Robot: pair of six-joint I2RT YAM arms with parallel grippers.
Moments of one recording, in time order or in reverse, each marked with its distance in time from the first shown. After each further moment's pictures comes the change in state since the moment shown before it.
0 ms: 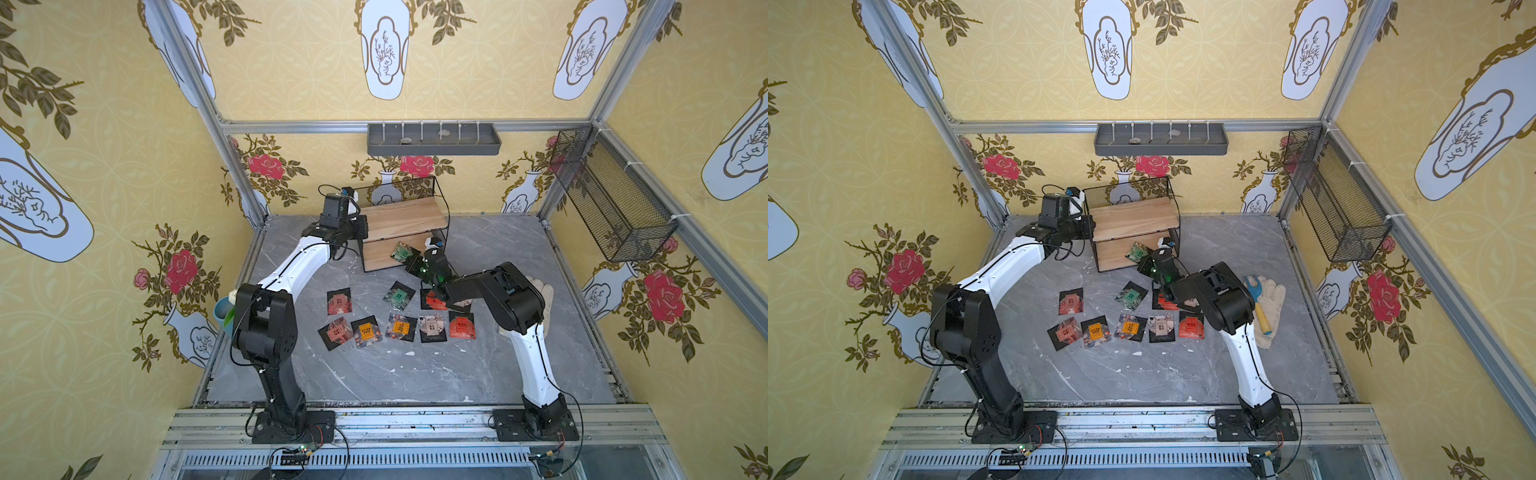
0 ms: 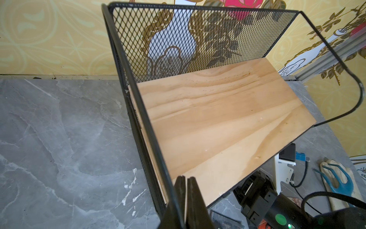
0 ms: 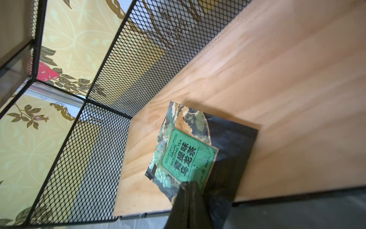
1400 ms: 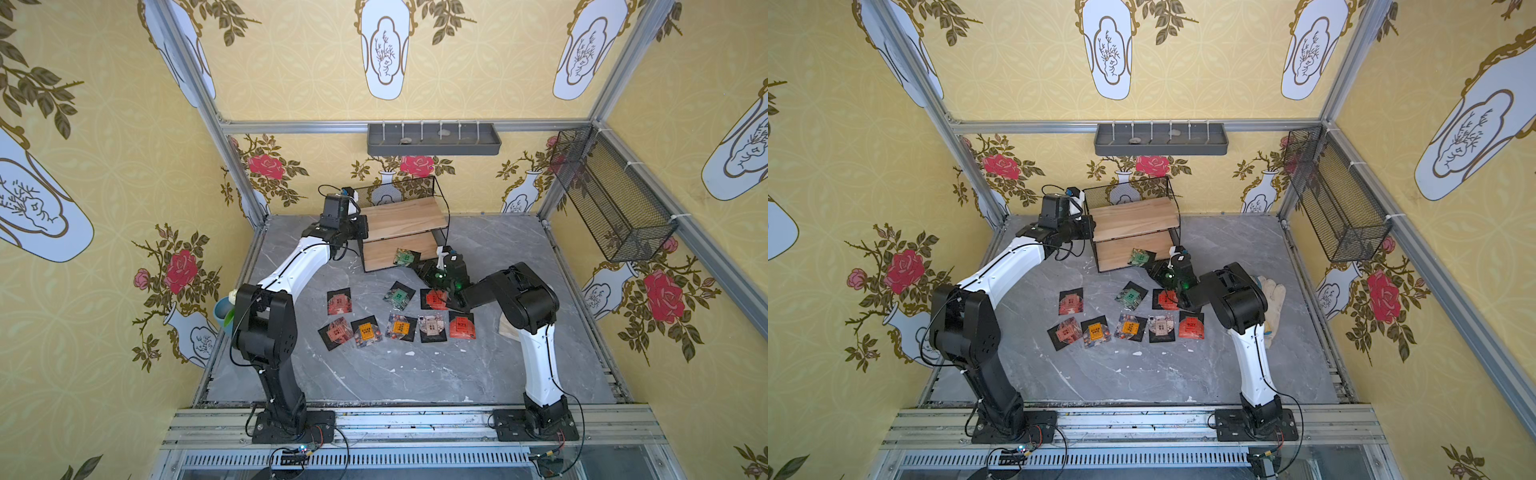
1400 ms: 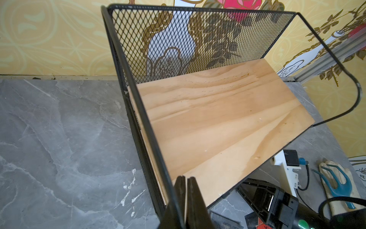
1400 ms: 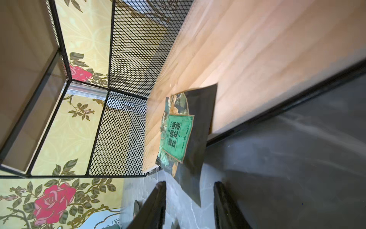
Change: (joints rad) left arm 0.000 -0.003 -0.010 0.010 0.000 -0.002; right arm -0.100 -0.046 -0.176 0.169 -0.288 0.211
